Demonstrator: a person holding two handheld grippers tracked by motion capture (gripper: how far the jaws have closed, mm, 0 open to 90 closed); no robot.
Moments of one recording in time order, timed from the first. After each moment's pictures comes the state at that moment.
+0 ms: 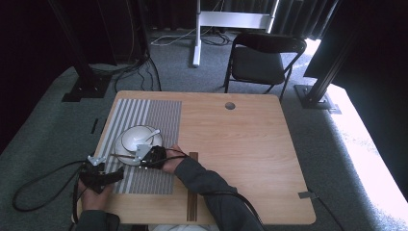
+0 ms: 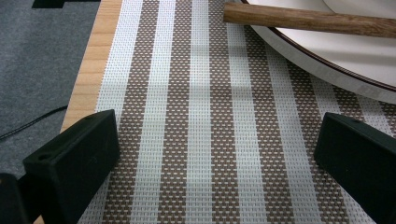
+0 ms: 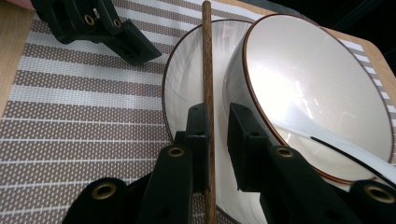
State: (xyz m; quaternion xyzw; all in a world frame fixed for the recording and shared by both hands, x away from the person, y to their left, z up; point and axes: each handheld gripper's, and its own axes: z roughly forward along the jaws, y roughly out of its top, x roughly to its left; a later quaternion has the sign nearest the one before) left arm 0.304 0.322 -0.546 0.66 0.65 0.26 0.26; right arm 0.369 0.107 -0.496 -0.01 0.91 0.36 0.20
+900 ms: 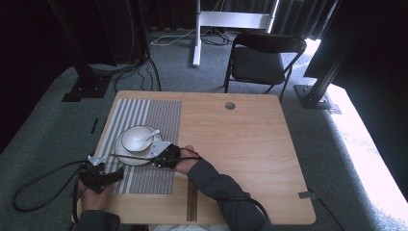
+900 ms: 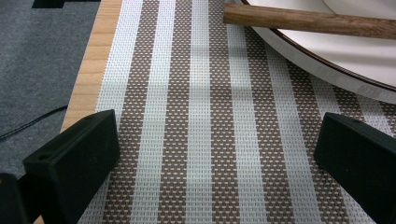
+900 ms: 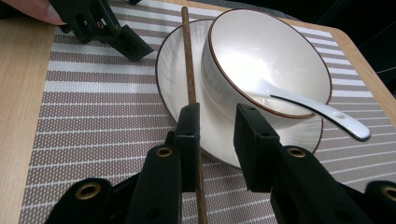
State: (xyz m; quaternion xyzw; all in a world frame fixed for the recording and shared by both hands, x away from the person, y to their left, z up) left arm 0.304 0.322 -0.546 0.66 0.65 0.26 0.26; right arm 0.362 0.062 -0.476 0.03 0.90 0.39 0.19
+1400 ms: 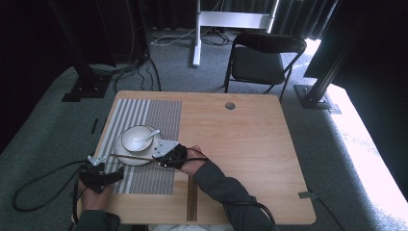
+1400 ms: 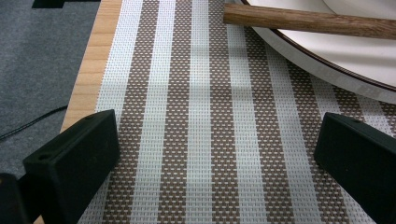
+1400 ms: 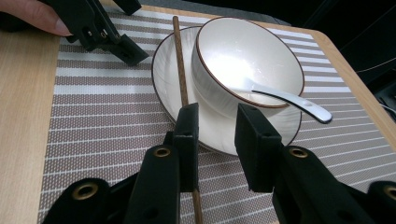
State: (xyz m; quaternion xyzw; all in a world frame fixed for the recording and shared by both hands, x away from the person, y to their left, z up) left arm 0.304 0.322 -0.546 0.66 0.65 0.26 0.26; right arm 0.352 0.039 -0.460 0.05 0.89 0.40 0.20
